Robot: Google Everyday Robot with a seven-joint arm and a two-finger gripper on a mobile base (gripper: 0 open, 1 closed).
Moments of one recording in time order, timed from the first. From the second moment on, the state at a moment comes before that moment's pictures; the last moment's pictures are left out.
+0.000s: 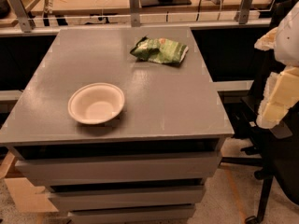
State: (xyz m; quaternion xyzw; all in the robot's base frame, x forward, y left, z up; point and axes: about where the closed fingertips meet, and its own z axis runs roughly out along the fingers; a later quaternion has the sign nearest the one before) arm 0.438 -0.217 0.977 -0.60 0.78 -0.03 0.16
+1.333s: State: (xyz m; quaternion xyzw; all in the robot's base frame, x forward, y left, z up) arm 0.649 -0.189 0.955 -0.51 0.77 0.02 0.38
